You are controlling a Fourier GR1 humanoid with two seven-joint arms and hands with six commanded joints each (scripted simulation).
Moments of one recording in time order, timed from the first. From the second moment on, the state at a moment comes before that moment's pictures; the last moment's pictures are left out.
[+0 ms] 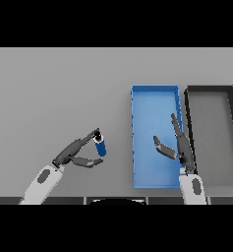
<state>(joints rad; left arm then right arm) -0.12 0.40 -0.51 -1.48 0.09 -0.18 -0.09 0.07 -0.14 0.09 -1.68 0.18 0.03 -0.06</state>
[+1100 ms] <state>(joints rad) -0.19 0.16 -0.55 -1.32 0.07 -0.13 -0.16 0.10 -0.15 0.07 -1.69 0.15 0.05 -0.09</state>
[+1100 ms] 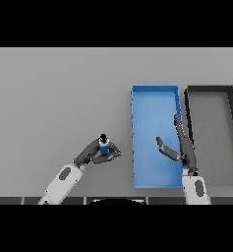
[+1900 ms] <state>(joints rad) -0.25 0.11 -0.52 -1.58 0.06 -0.18 -0.12 0.07 -0.16 0.07 -1.67 0.18 0.03 -0.09</state>
